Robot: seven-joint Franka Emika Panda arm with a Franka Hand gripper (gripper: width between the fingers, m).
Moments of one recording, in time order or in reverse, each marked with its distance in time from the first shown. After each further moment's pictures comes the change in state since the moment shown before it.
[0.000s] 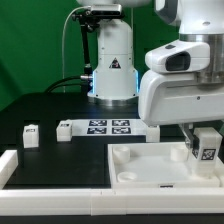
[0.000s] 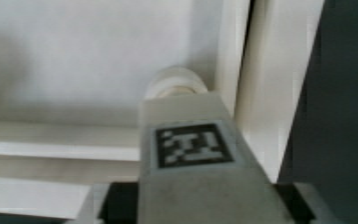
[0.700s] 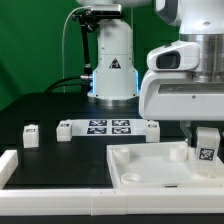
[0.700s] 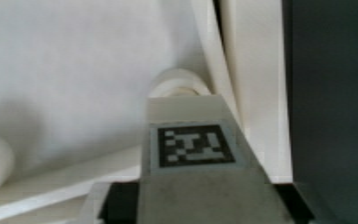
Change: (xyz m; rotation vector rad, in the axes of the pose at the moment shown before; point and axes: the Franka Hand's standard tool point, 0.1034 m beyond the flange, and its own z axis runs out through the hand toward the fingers) arm 0.000 0.000 0.000 0.016 0.013 0.525
